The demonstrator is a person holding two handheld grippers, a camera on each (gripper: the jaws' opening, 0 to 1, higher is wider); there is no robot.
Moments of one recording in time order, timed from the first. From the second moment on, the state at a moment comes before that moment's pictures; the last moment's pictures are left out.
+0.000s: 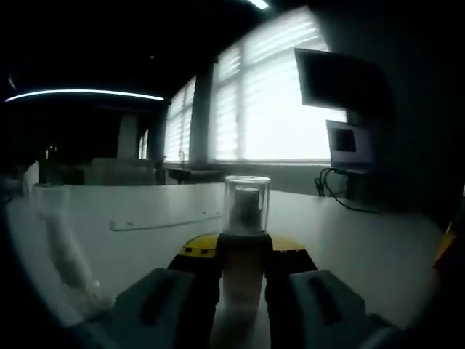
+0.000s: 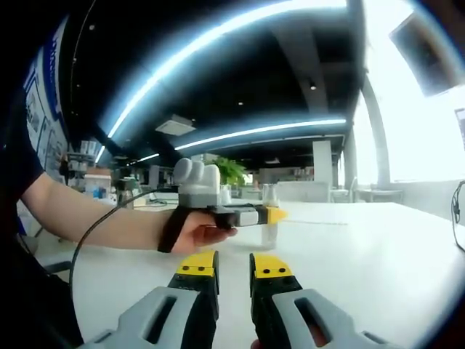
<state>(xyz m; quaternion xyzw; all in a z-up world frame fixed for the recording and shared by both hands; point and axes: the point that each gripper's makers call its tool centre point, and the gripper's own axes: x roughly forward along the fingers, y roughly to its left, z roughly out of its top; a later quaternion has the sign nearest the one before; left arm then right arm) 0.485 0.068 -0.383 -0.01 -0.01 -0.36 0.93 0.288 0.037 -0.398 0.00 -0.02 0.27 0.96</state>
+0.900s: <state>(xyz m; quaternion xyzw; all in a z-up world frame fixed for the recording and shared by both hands) 0.412 0.110 -0.341 -0.01 -0.03 -0.41 0.91 0.288 0.037 -0.398 -0.01 -0.02 0.27 0.96</state>
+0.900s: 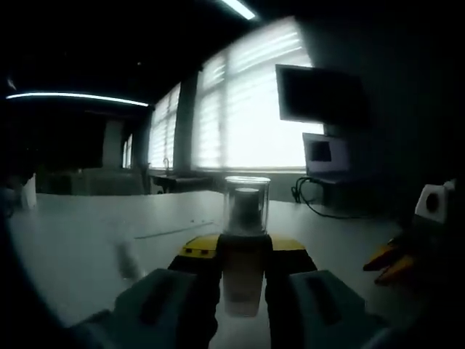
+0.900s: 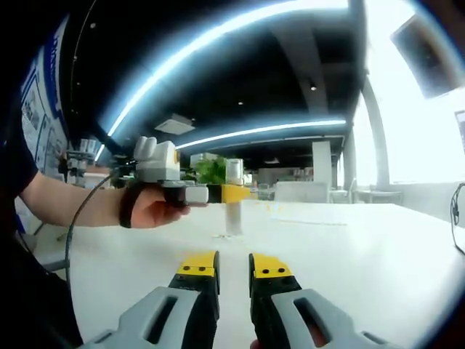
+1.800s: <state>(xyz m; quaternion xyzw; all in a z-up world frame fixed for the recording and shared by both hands) 0.359 0.148 -0.340 -0.02 -0.02 -0.43 0.90 0.289 0.037 -0.401 -0.01 -0.02 0.27 0.96</state>
